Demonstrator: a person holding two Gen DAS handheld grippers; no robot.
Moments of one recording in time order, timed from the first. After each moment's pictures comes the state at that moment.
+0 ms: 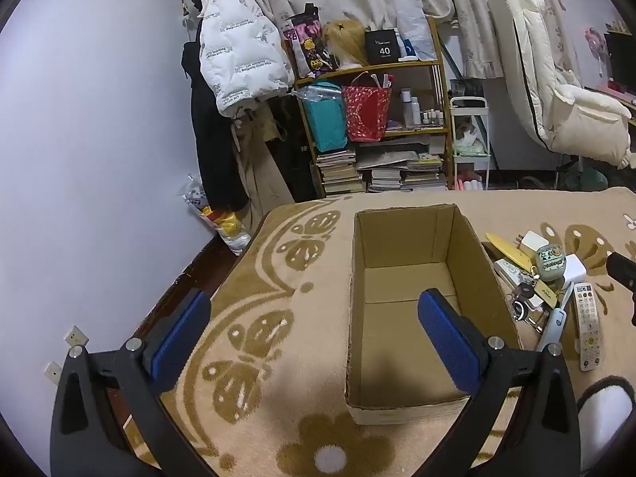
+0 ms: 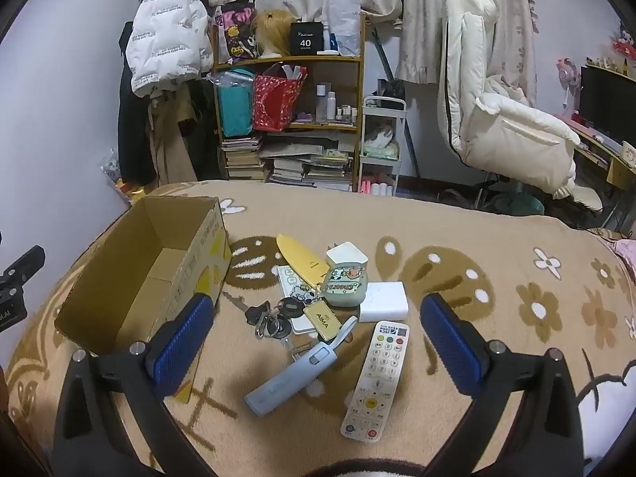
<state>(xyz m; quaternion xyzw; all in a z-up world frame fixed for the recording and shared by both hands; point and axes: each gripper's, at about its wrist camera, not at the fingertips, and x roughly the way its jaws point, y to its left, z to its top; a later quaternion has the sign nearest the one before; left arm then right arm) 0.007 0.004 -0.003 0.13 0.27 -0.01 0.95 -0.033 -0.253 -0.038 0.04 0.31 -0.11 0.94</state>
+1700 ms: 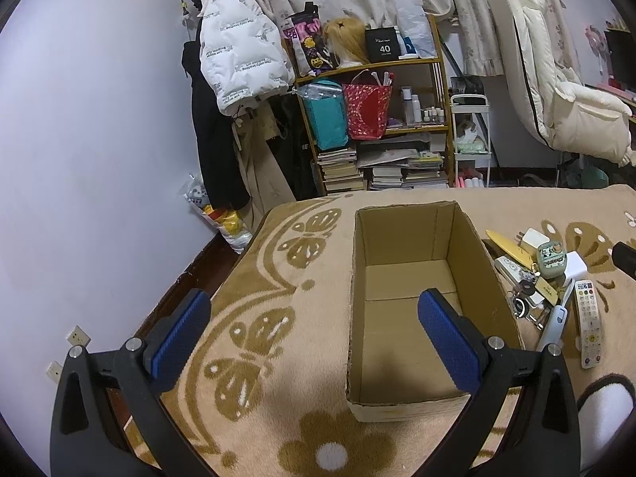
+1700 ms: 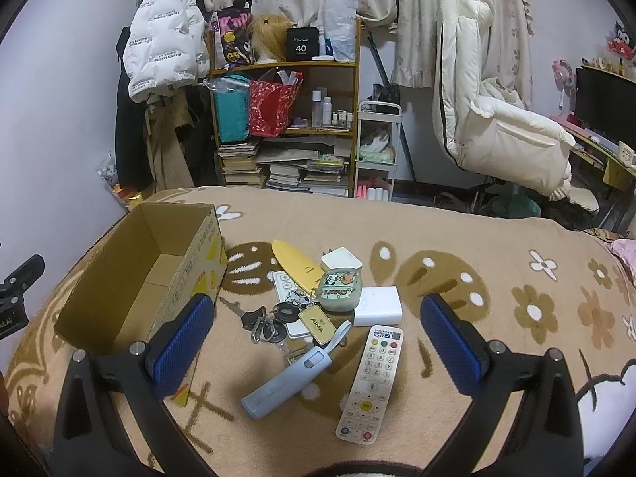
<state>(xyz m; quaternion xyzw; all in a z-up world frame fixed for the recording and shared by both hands) 0.007 0.002 -0.007 0.13 0.27 -0.01 0.95 -0.032 -0.250 -0.039 0.03 0.30 -0.12 0.94</state>
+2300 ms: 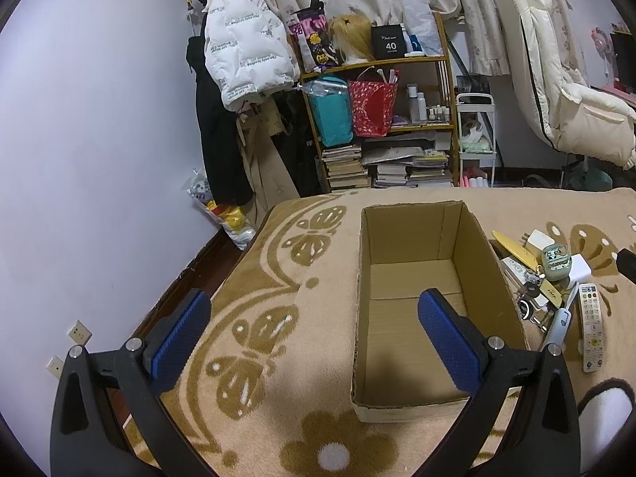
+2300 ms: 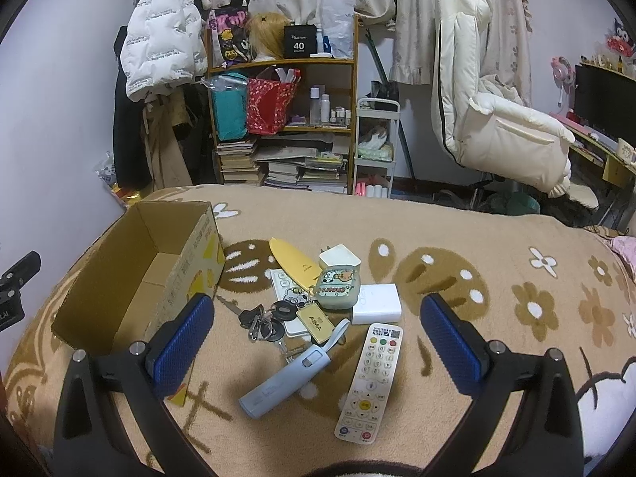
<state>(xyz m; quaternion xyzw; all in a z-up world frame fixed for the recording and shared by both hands) 0.010 0.010 -0.005 0.12 0.28 0.00 0.95 -0.032 -0.255 -0.038 0.04 0.31 -0.12 0.94</state>
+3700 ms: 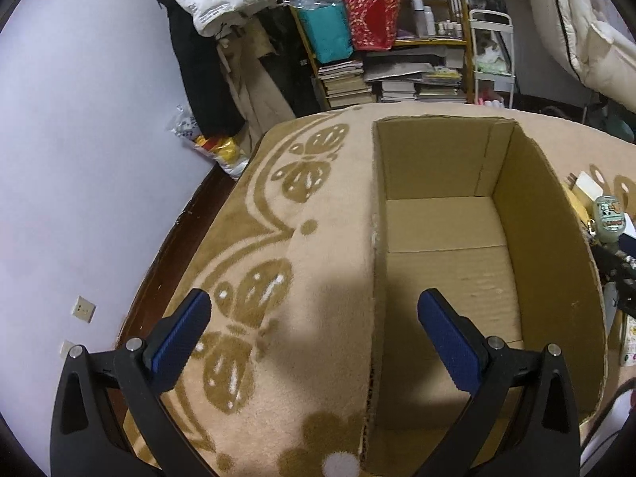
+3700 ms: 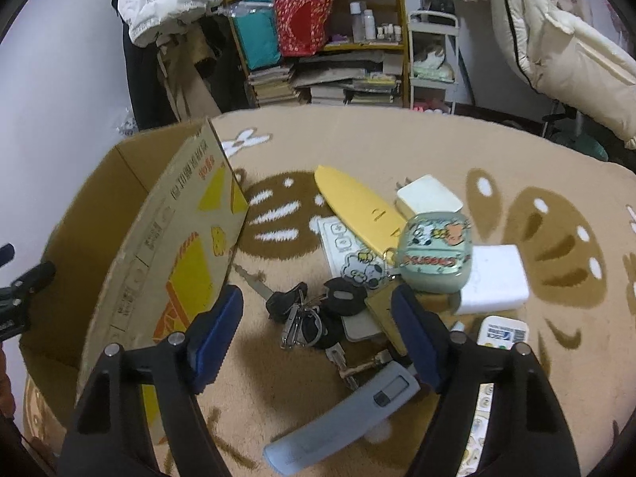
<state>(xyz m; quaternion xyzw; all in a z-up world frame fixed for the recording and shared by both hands) 0.102 0.002 -0.070 0.16 0.42 0.02 0.89 0.081 -0.263 -0.137 0.10 0.43 -0.02 0.90</state>
